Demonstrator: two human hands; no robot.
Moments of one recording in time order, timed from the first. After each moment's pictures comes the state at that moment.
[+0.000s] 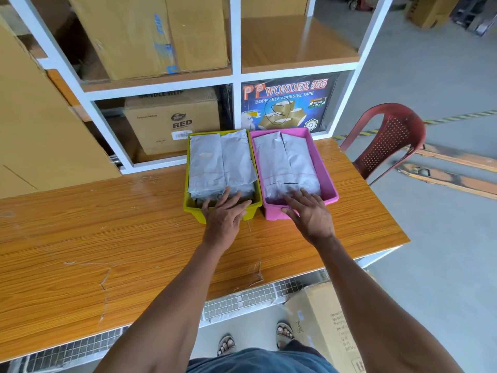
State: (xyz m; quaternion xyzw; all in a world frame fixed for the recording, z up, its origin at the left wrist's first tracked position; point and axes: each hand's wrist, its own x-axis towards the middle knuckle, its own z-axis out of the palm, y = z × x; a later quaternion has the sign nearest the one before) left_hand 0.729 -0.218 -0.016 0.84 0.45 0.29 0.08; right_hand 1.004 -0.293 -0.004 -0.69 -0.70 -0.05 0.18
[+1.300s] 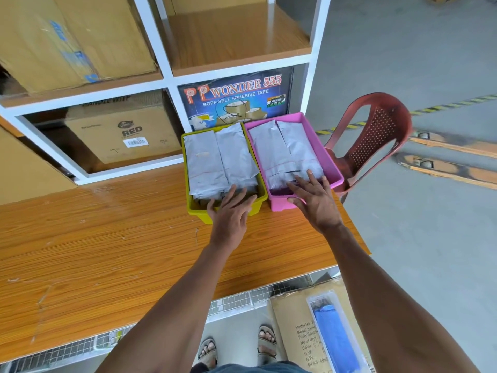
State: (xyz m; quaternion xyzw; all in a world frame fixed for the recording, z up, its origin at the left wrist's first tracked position) left_hand 0.934 -0.233 -0.016 0.82 0.49 0.28 0.07; right_hand 1.220 -0.275 -0.014 -0.66 -0.72 -0.03 0.22
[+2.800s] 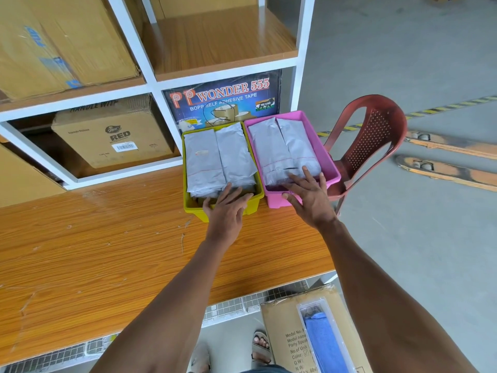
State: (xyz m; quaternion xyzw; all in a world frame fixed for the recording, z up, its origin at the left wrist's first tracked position) left_hand 0.974 -0.219 -0.009 0.82 0.51 0.25 0.10; right_hand 1.258 -0.255 -0.018 -0.66 -0.71 -0.01 0.26
